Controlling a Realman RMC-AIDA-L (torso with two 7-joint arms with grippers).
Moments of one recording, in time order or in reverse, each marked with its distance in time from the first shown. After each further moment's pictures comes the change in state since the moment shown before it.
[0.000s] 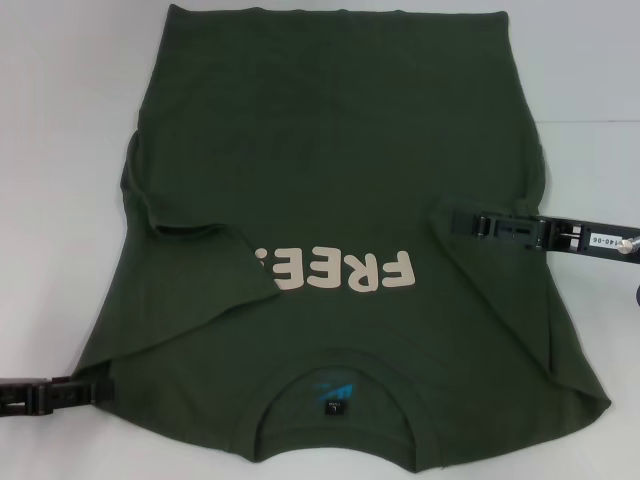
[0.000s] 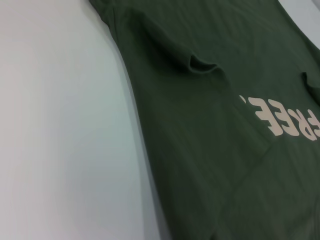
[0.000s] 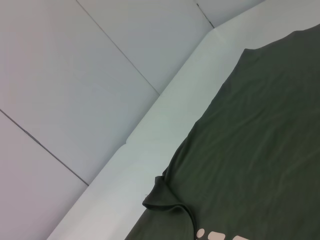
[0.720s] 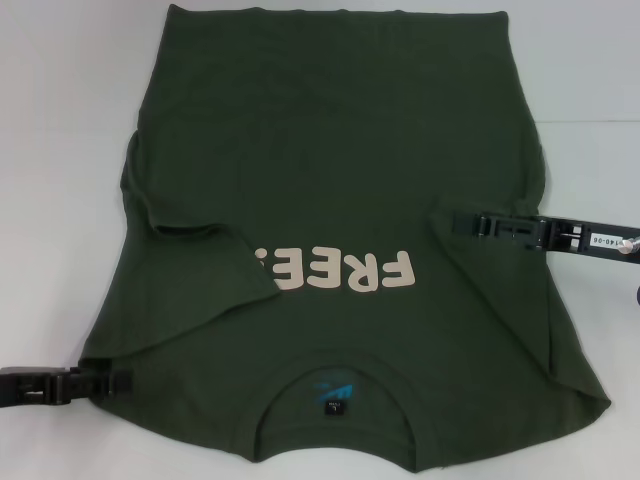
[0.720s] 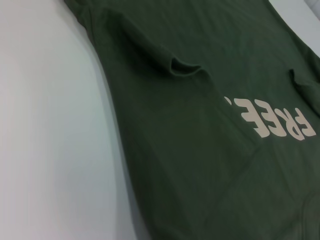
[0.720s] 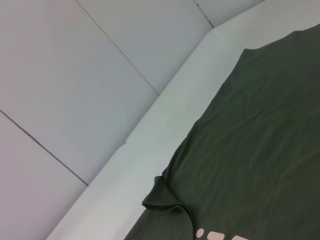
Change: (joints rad) left arm -0.033 -0.005 0.012 -0.010 0.007 0.001 0.000; right arm -0.001 -0.001 0.000 0.000 0.000 0.000 0.000
